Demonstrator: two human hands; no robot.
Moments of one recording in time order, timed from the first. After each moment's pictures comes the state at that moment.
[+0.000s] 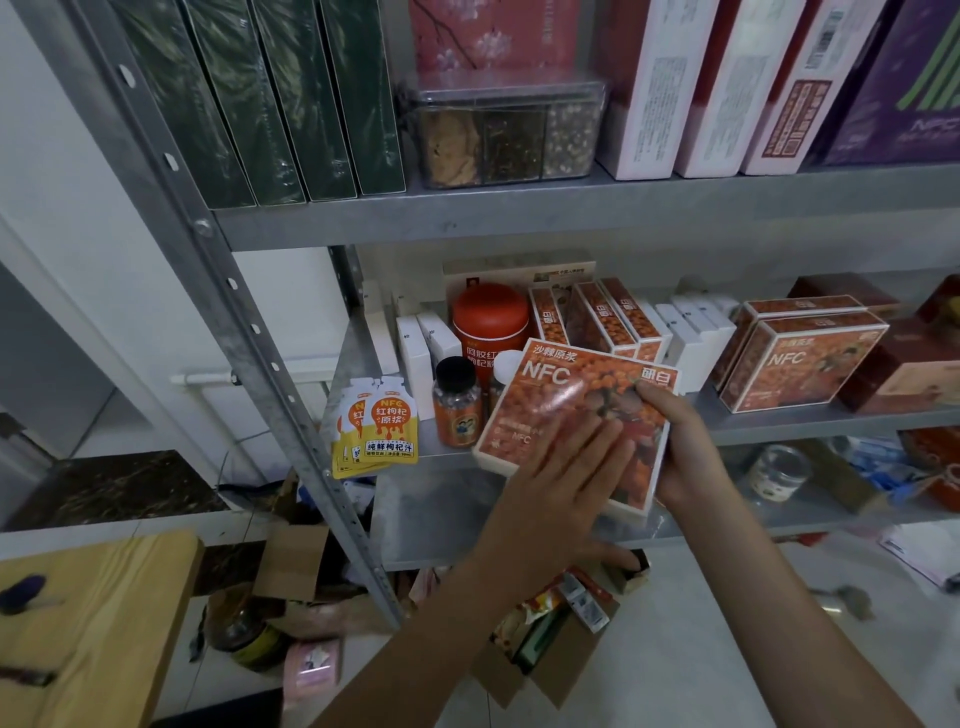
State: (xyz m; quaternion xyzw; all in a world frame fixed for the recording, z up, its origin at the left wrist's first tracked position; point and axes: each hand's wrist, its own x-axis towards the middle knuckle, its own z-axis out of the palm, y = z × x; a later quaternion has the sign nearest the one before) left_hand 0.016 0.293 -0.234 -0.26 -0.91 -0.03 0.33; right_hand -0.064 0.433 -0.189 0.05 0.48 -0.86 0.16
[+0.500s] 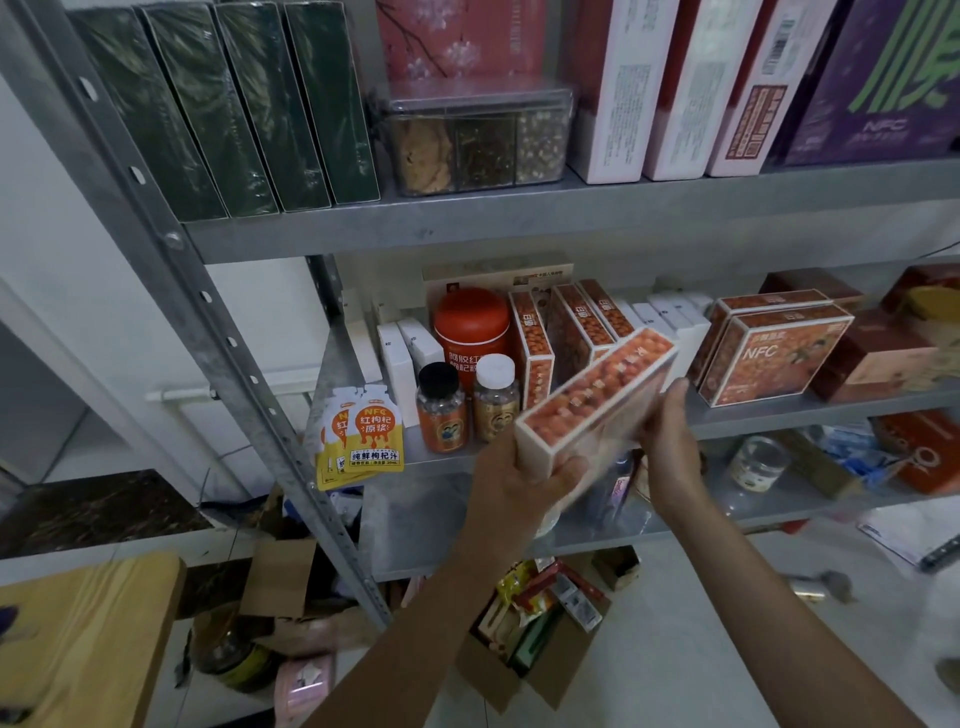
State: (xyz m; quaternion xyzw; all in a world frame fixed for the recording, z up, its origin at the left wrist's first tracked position) left_hand 0.029 0.291 -0.192 0.00 -0.72 -0.68 0.14; right_hand -0.063 0.438 -0.211 0.08 0.67 -0.74 0.00
